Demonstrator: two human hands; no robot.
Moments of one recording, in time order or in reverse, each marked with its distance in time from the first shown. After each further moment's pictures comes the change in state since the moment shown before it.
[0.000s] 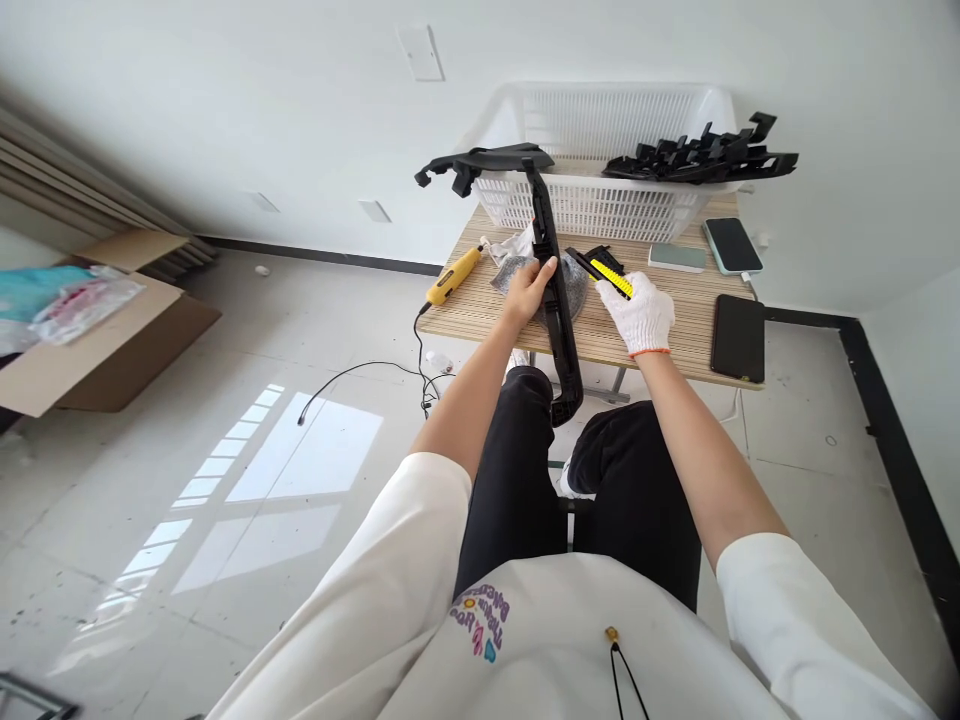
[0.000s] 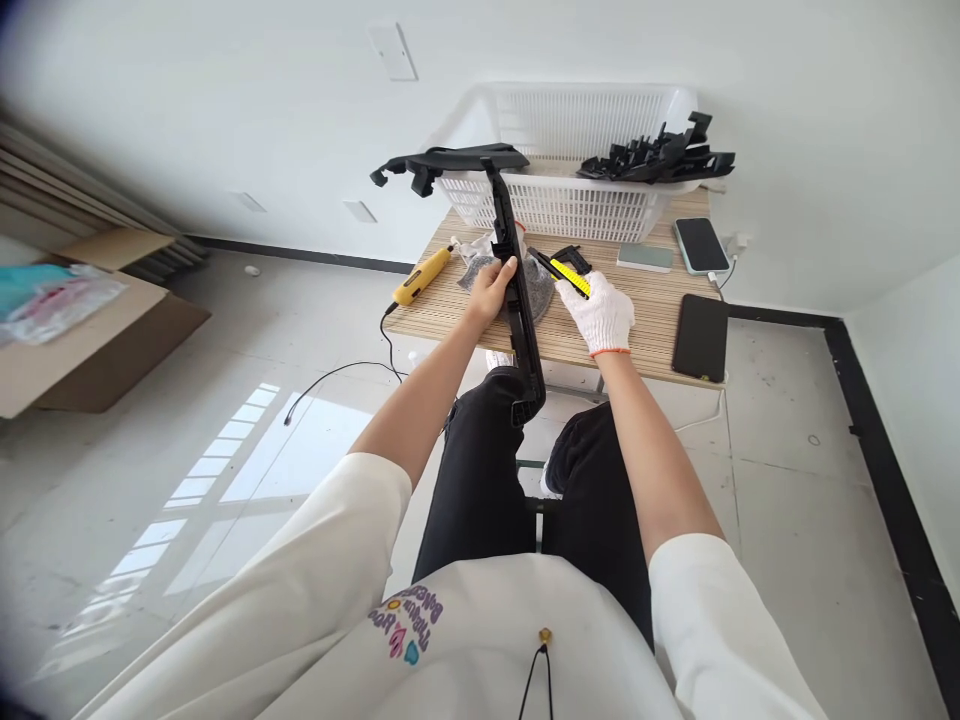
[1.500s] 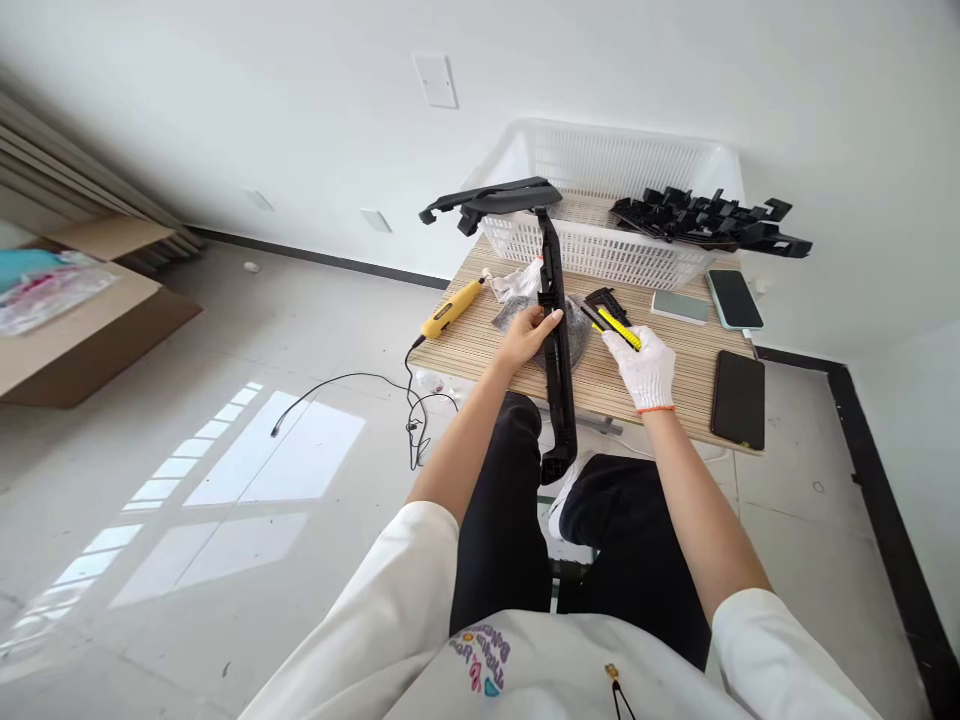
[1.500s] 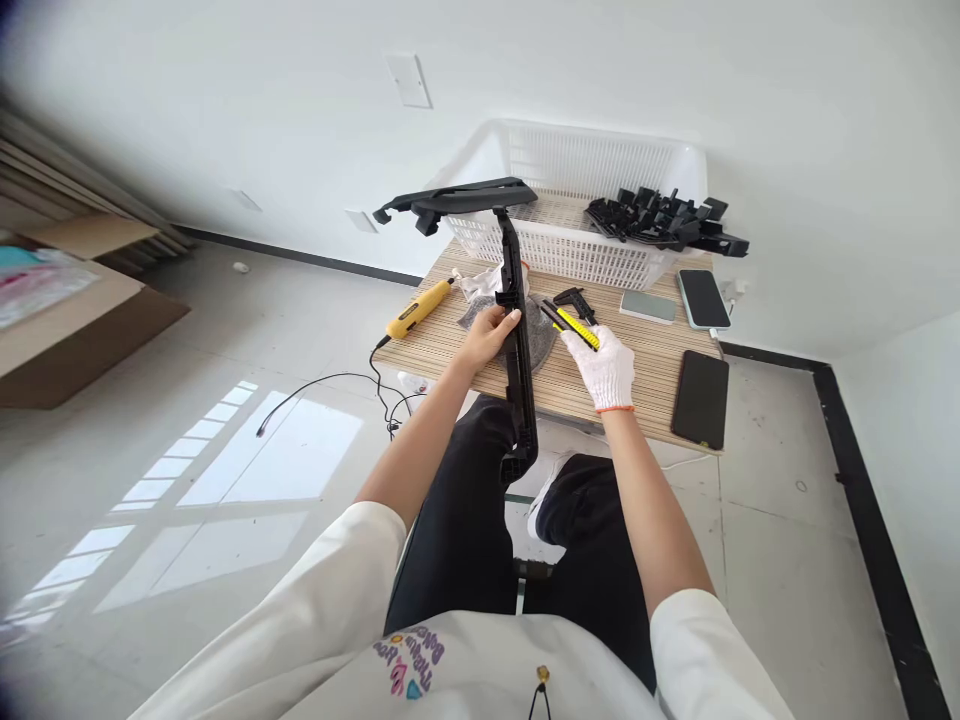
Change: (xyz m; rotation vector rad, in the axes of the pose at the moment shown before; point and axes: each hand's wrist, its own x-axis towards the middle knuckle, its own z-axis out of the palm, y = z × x) left_hand -0.003 0.007 -0.003 -0.192 -0.097 -0.121; right_hand 0.004 0.010 -0.004 0.296 -0.143 0.082
